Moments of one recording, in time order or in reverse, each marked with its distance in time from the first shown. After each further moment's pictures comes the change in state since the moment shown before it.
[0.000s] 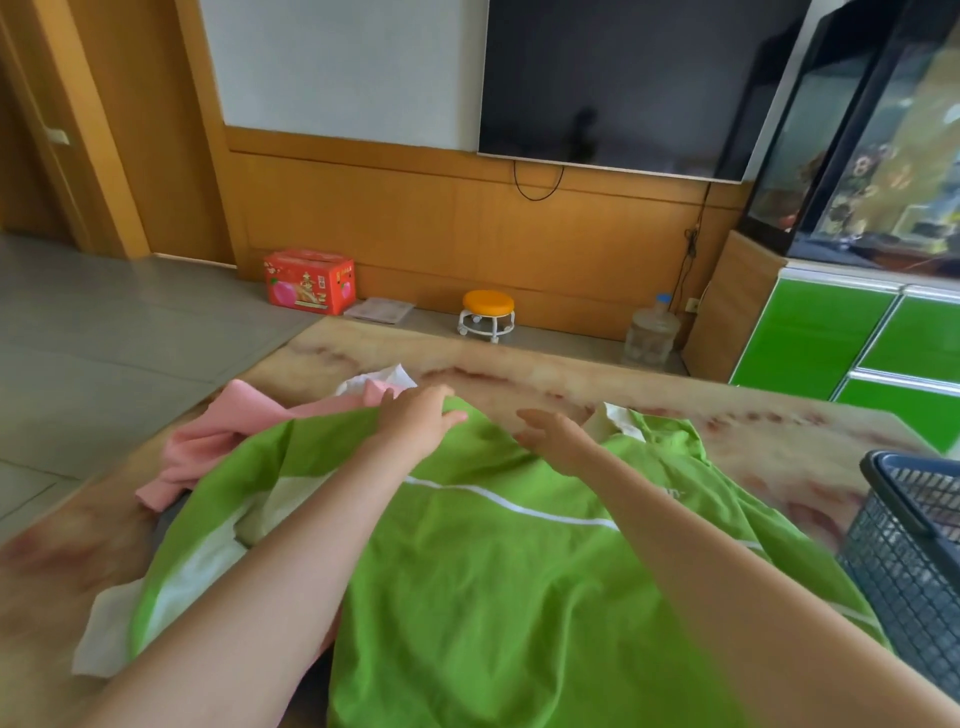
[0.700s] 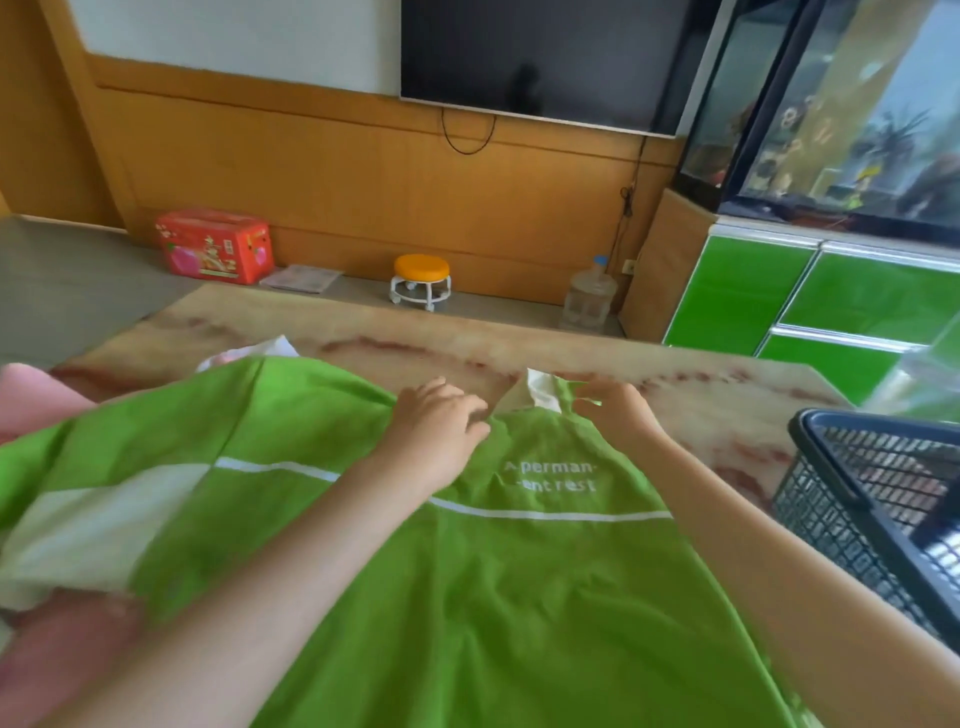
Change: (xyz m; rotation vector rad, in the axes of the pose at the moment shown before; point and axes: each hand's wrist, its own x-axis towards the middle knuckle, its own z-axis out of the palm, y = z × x) left_hand 0.006 0.105 0.061 -0.043 -0.053 0.299; right_hand -0.010 0.137 -0.077 0.144 0.351 0.204
